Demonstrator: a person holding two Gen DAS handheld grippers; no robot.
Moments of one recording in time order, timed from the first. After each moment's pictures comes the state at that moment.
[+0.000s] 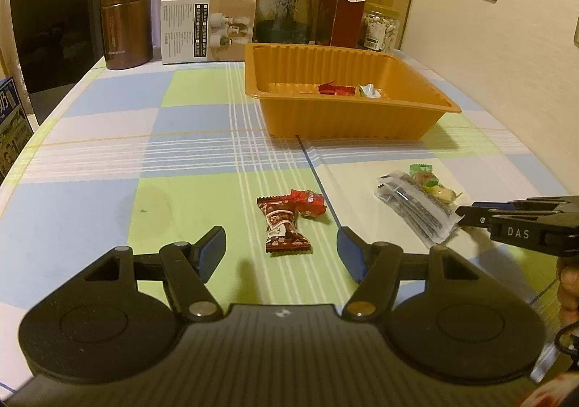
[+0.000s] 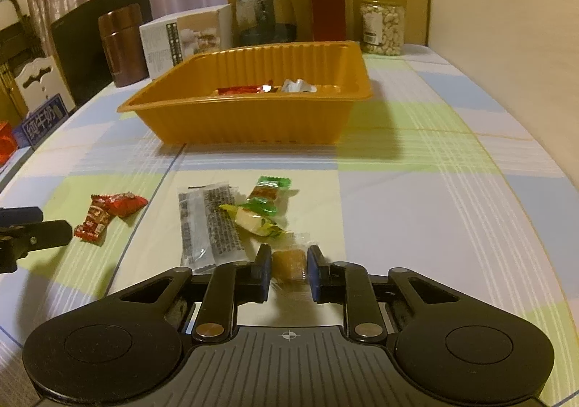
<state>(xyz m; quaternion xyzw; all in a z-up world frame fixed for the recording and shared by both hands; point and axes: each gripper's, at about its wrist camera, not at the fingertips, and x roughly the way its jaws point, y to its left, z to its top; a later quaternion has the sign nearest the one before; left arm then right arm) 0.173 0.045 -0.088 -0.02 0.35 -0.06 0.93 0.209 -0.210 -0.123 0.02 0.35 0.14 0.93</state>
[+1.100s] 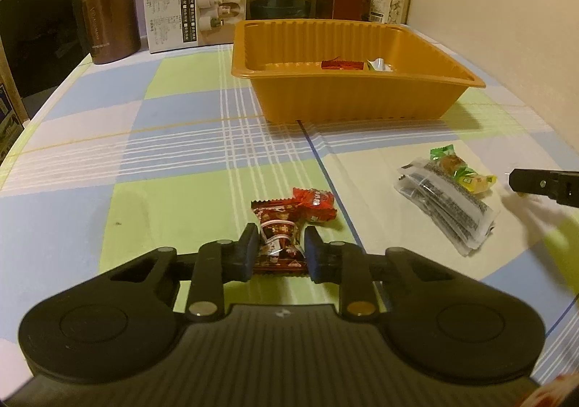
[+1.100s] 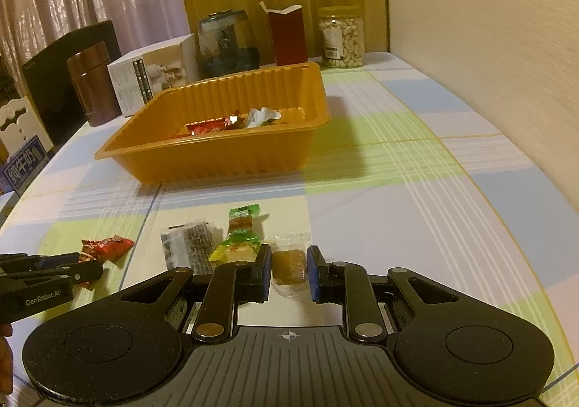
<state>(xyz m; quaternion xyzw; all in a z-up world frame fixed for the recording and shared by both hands) 0.210 0.030 -0.115 0.01 0.37 -0.05 0.93 0.209 -0.225 -0.104 0.06 0.33 0.09 0.94</state>
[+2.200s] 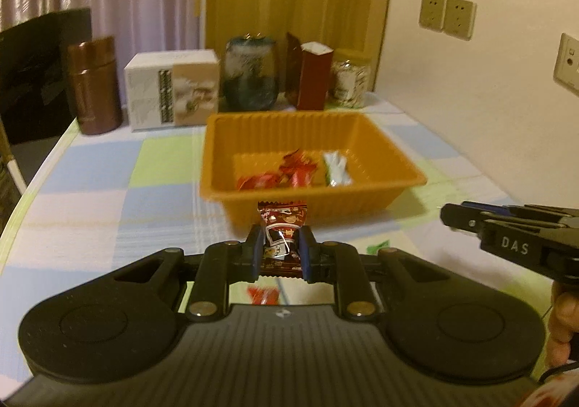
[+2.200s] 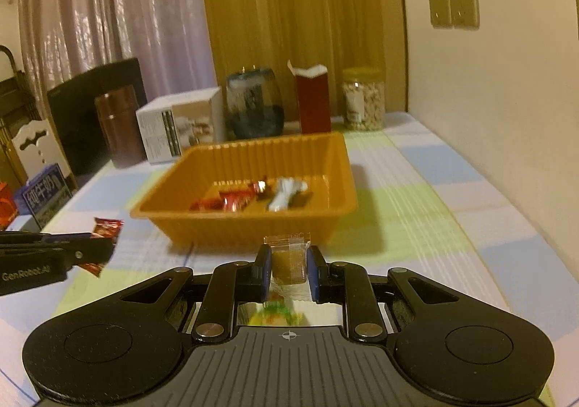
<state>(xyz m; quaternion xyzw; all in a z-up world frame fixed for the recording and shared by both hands) 0.208 0.010 -0.028 -0.01 0.29 -0.09 0.95 0.208 -0.213 -0.054 0.05 0.26 0.12 0.96</state>
